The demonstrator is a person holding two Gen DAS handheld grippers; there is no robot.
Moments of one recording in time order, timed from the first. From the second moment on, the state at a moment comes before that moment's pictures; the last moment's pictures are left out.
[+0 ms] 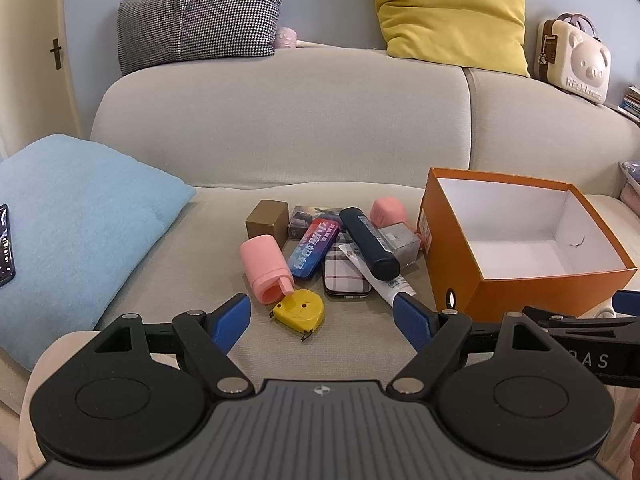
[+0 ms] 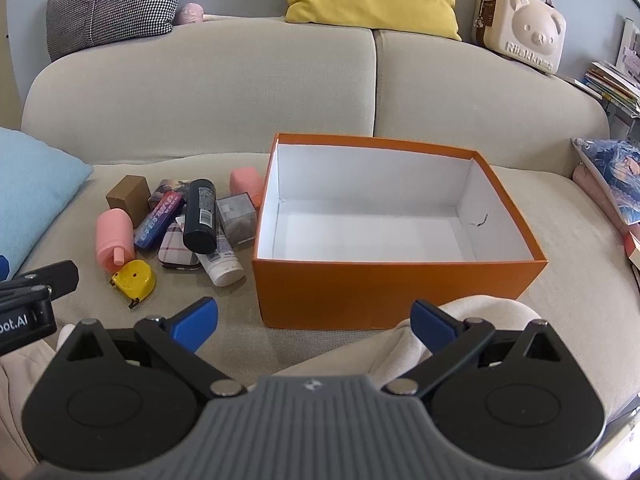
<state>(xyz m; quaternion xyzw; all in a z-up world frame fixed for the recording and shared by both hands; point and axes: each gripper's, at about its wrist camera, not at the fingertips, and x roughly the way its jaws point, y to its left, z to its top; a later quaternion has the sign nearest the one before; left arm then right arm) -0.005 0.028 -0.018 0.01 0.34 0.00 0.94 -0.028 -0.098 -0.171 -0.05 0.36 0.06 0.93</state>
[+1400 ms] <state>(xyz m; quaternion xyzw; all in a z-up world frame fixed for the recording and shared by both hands) 0.183 0.135 -0.112 -0.16 0.51 0.04 0.84 0.155 0.045 -0.231 -0.06 0.43 0.27 0.86</state>
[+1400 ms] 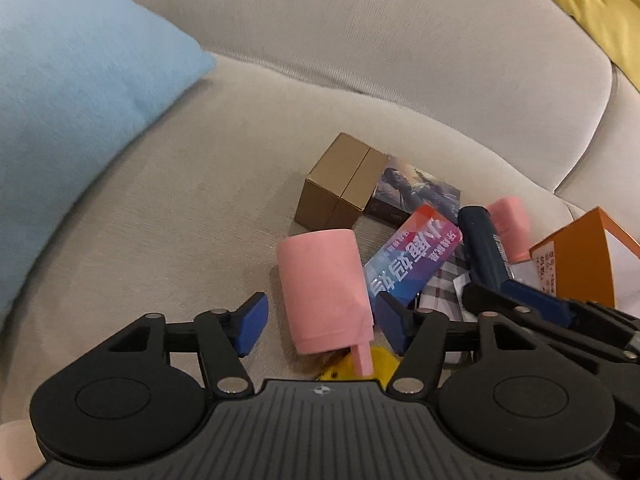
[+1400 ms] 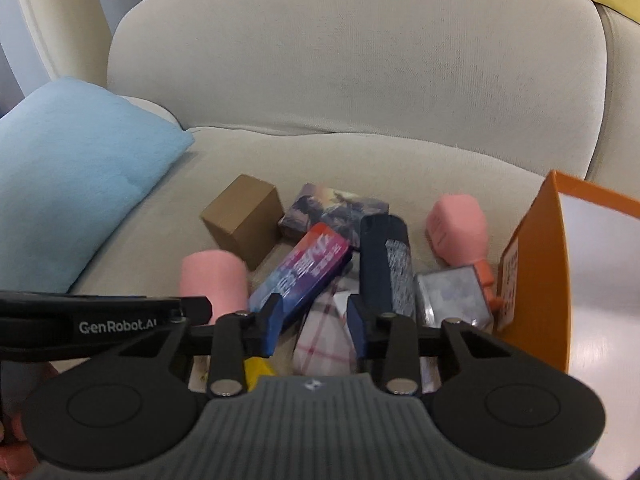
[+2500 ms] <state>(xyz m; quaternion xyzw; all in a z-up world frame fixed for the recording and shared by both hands) 0.275 0.145 -0.121 -0.05 0.51 -0.09 0.85 0.270 0.114 -0.259 -0.20 0.49 0.35 0.78</state>
